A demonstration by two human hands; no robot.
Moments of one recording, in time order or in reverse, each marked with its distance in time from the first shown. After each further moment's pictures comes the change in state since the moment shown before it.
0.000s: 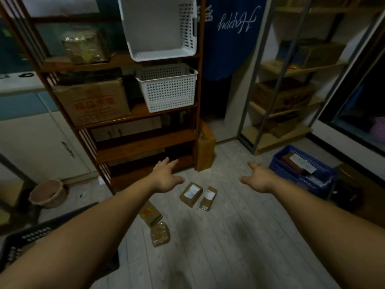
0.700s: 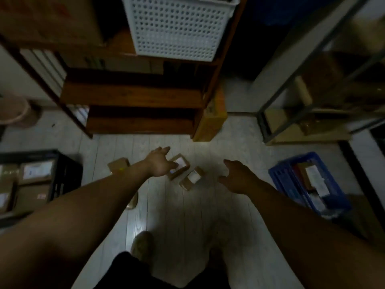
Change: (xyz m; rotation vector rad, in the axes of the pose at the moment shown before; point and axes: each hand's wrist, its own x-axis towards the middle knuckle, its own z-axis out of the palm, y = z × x) left_hand 0.291 0.000 0.059 -0.314 -0.143 -0.340; right_hand 0.314 -0.016 0.005 -0.314 -0.381 -0.181
